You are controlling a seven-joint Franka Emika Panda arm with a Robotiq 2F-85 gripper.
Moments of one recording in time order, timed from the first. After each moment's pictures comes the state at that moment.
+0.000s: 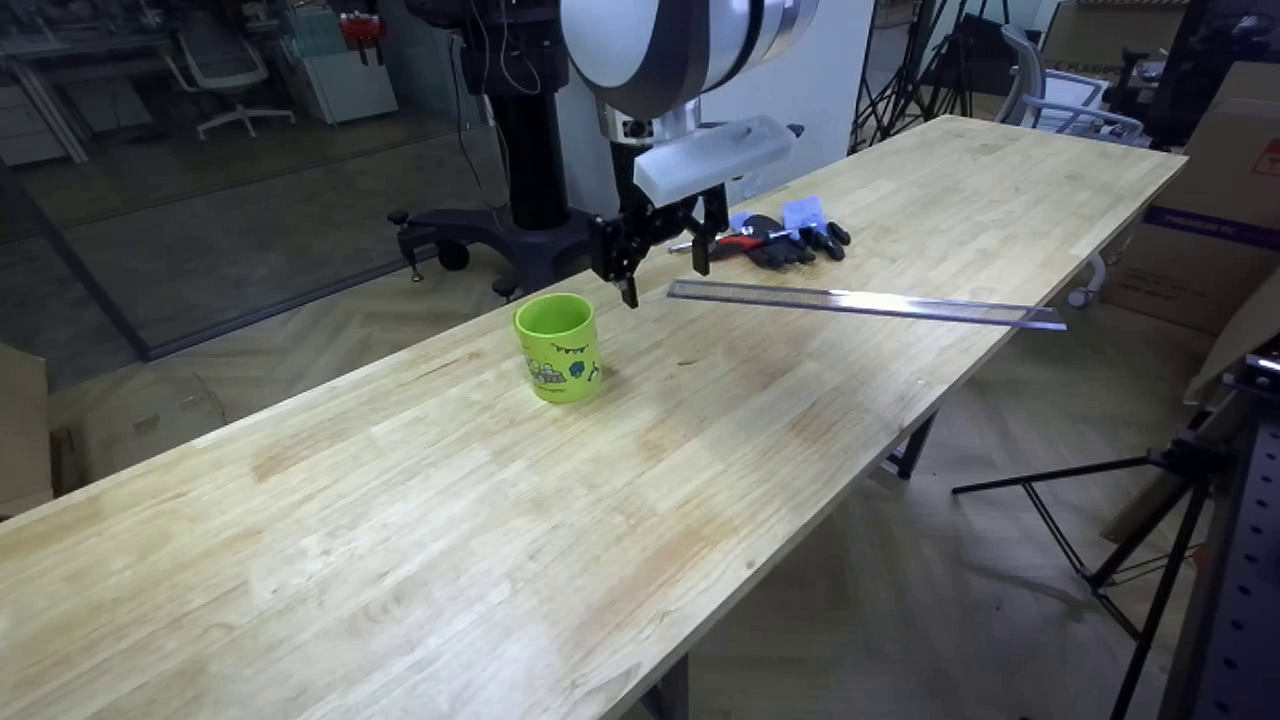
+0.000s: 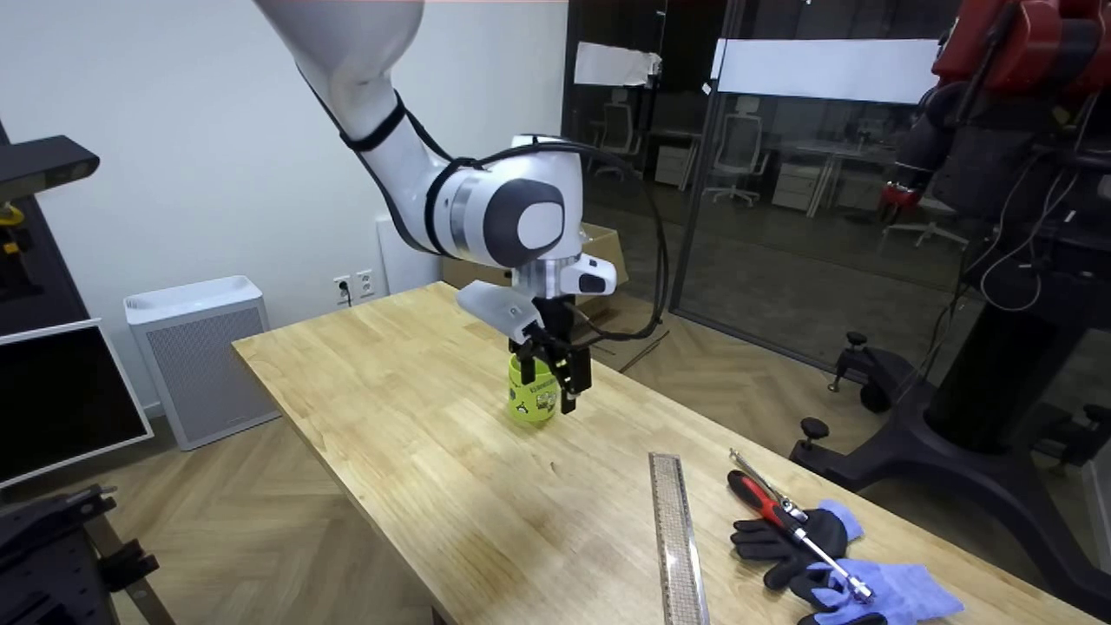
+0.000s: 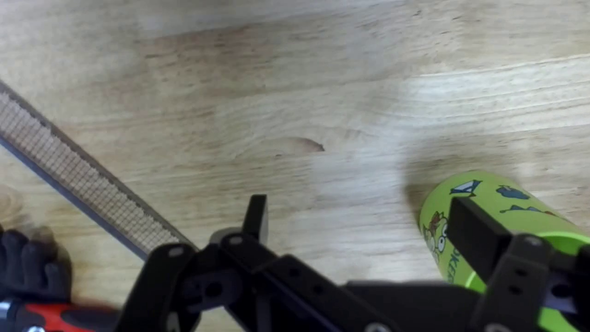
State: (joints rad) arm 0.07 0.63 -0.08 -1.89 -0.06 2.53 0.25
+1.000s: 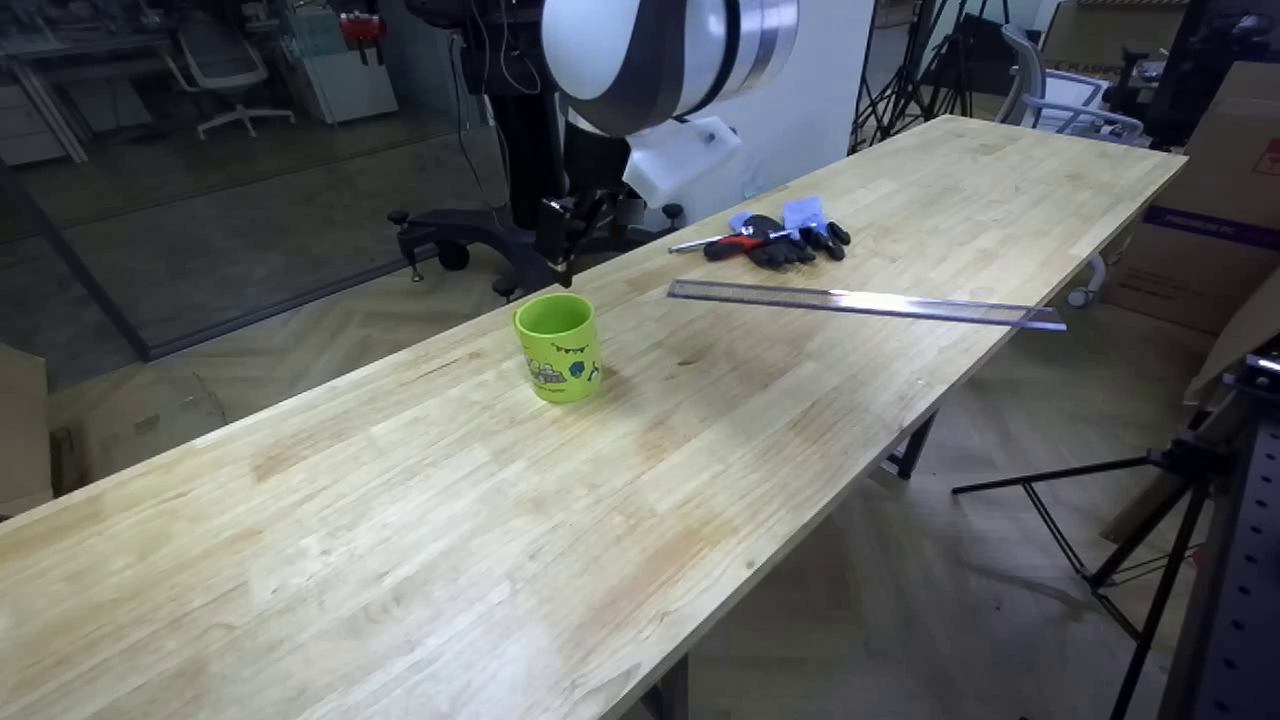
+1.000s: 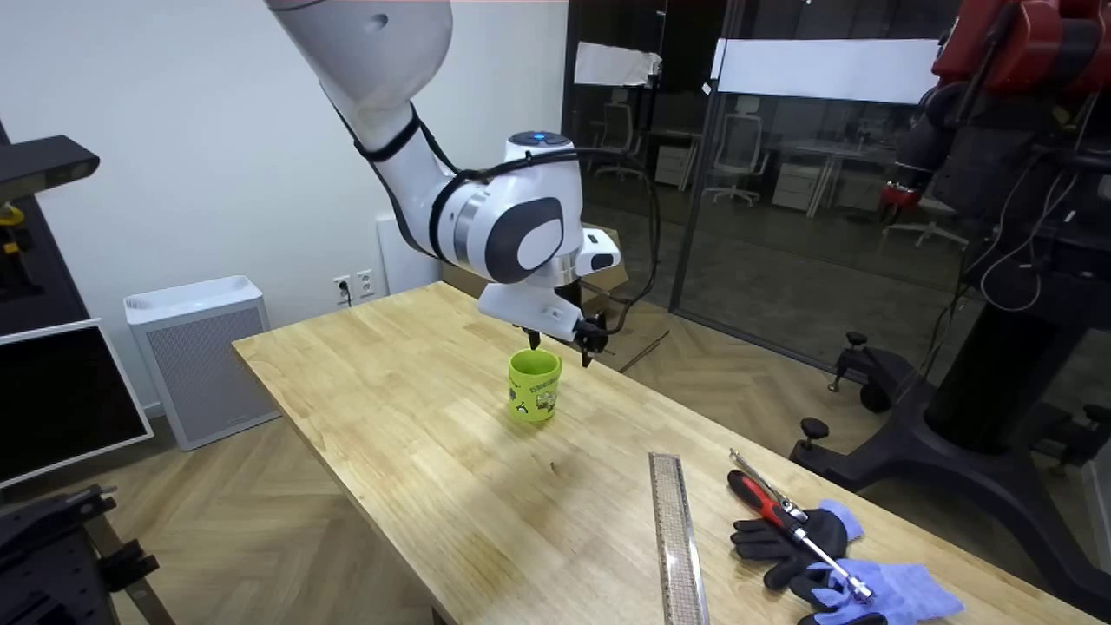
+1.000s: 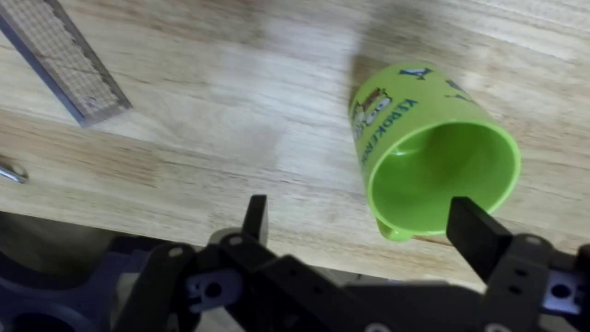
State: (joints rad) arm -0.07 0.69 0.10 -1.83 -0.04 2.82 -0.16
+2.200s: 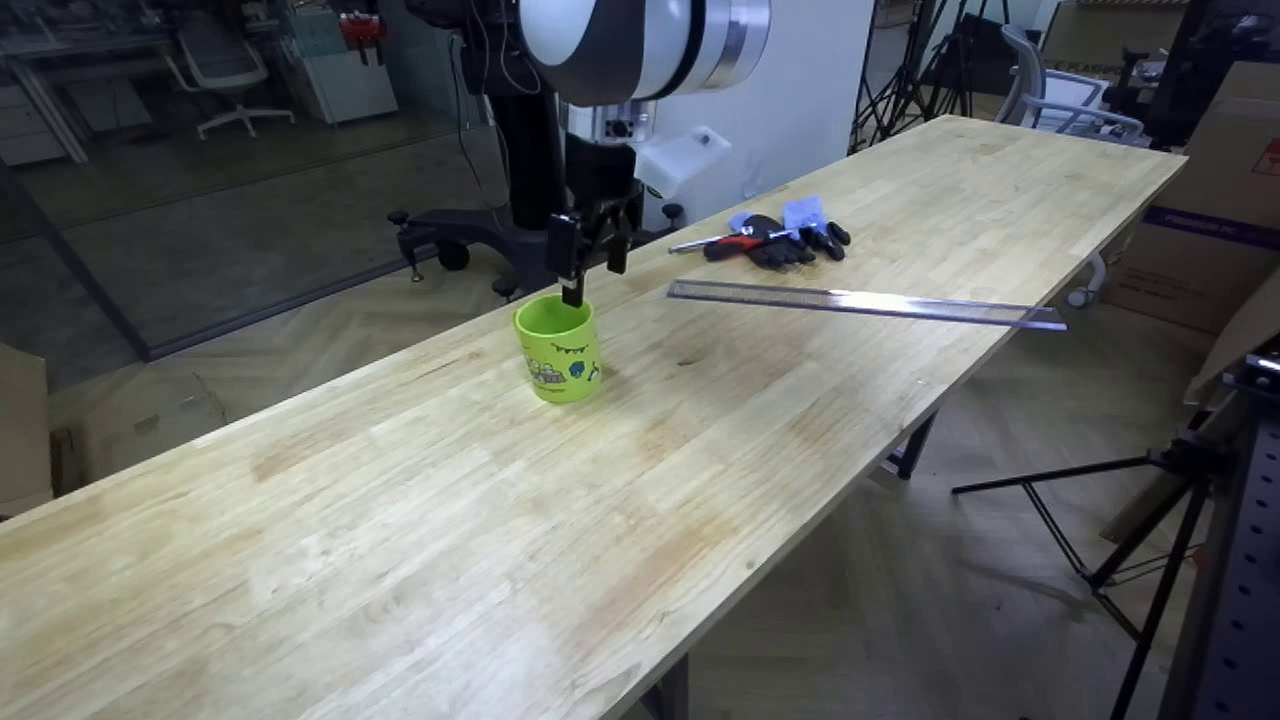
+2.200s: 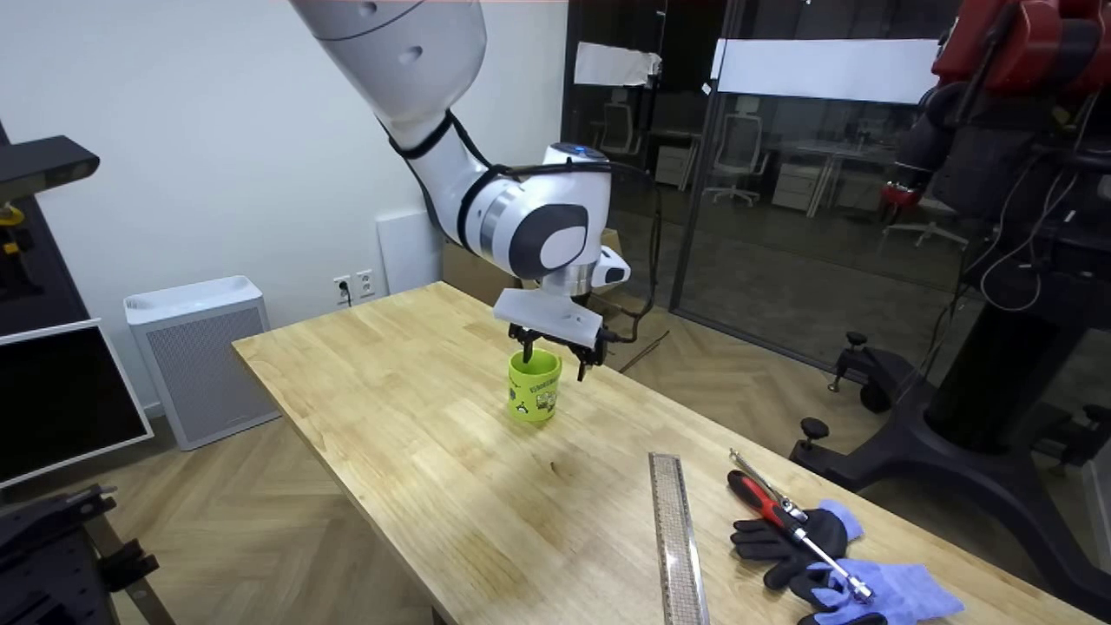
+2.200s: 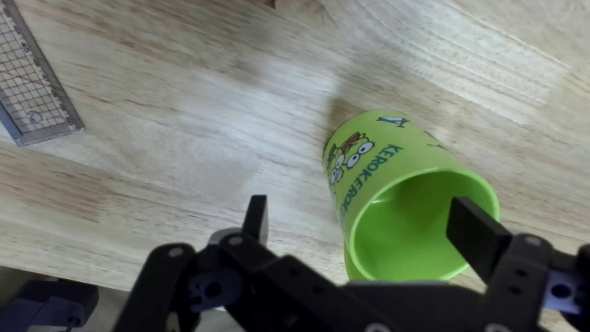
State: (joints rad) arm -0.14 0.77 0.17 -1.70 0.02 2.59 -0.37
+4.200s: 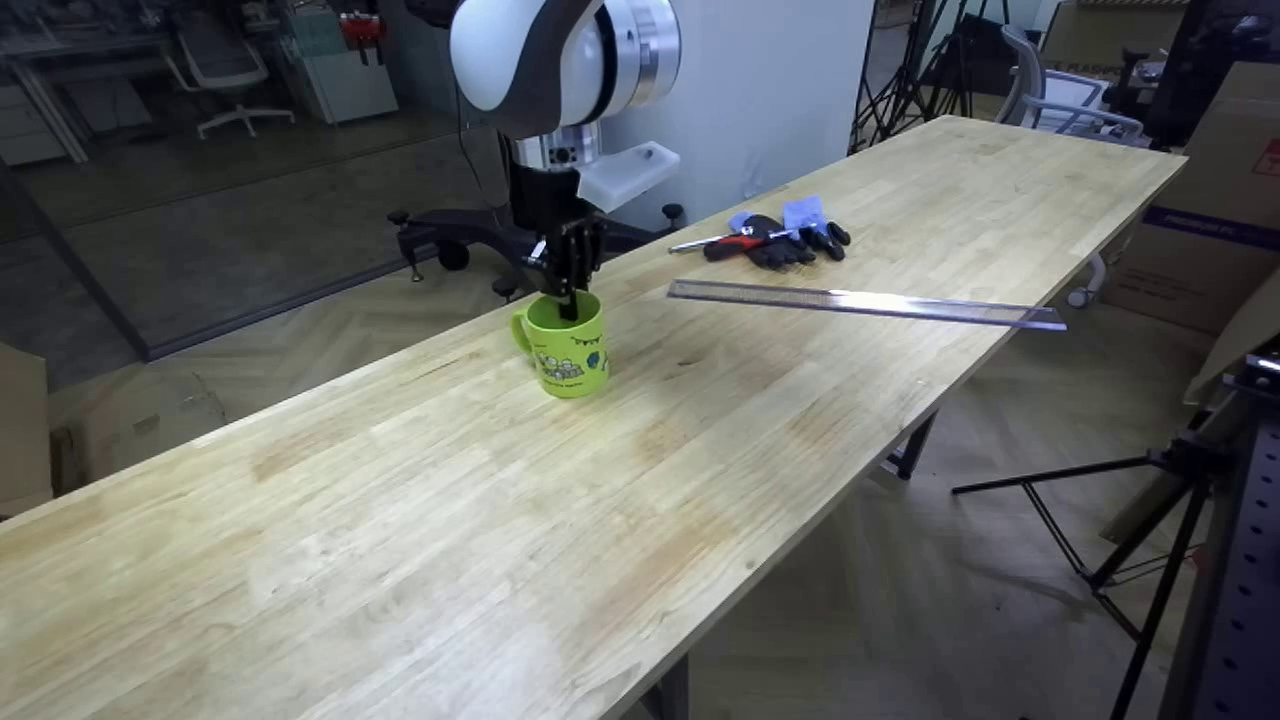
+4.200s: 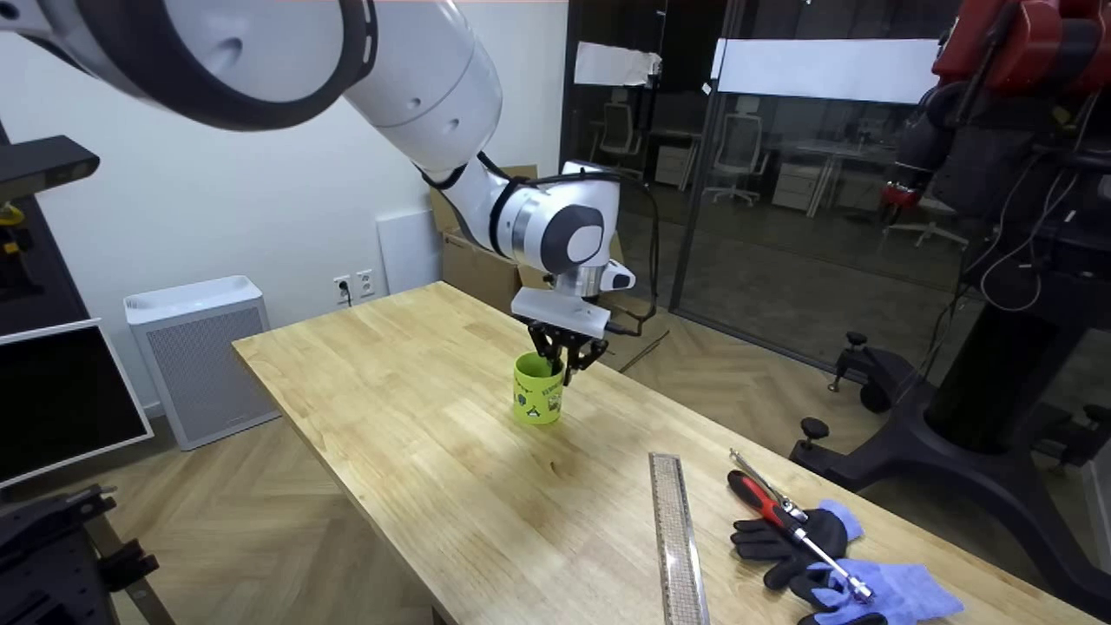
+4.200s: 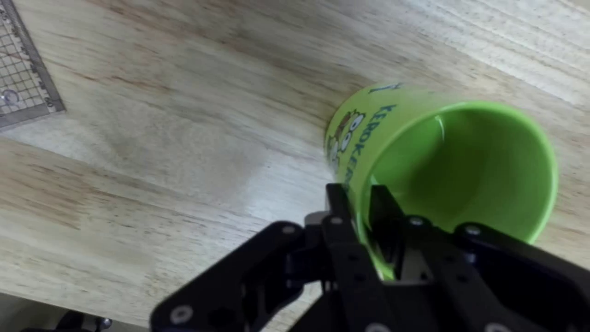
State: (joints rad) arm -0.02 1.00 0.07 -1.30 -0.01 2.30 -0.27
